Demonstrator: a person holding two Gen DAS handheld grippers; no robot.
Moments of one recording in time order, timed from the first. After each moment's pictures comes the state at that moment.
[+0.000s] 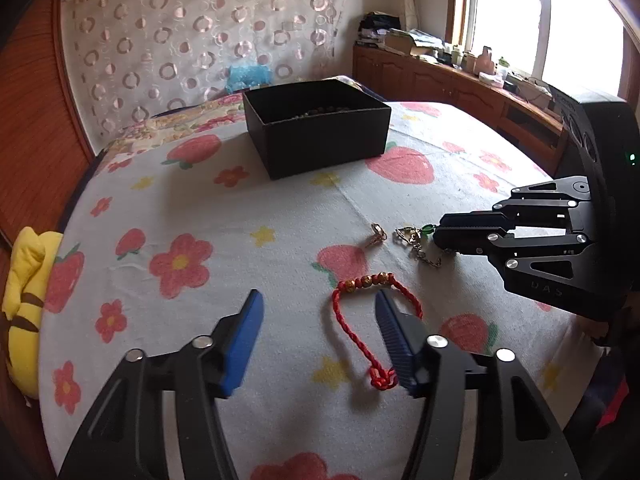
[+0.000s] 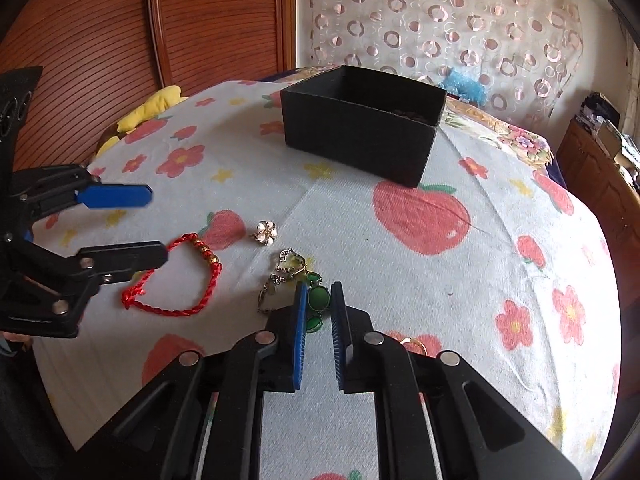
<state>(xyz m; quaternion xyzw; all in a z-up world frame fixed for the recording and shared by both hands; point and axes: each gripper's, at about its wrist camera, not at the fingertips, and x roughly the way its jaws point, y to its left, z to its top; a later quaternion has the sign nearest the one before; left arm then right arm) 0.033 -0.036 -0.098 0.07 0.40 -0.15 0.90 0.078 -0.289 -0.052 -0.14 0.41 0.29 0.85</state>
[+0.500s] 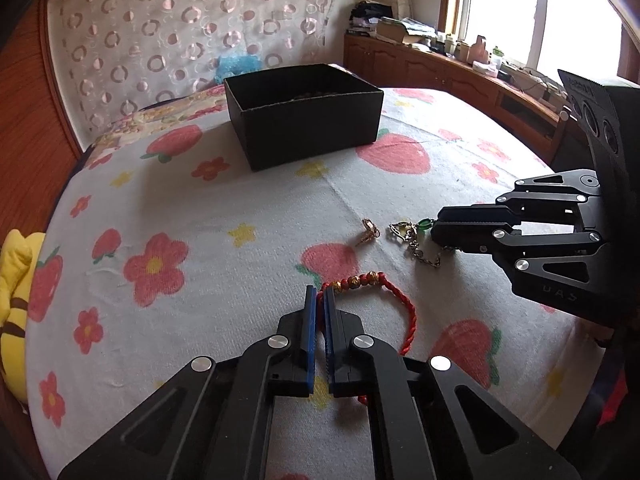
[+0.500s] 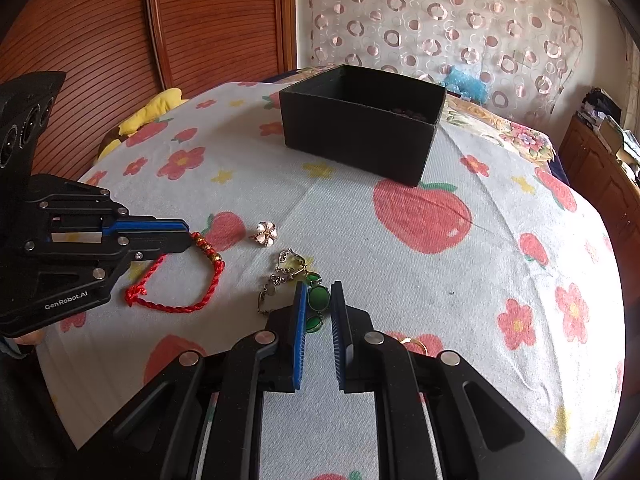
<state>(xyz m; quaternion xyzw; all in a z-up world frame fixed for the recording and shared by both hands) 0.041 -0.044 -0.106 0.07 0.41 -0.16 0.89 0.080 -0.290 -0.053 -0.13 0.41 0.29 0.85</state>
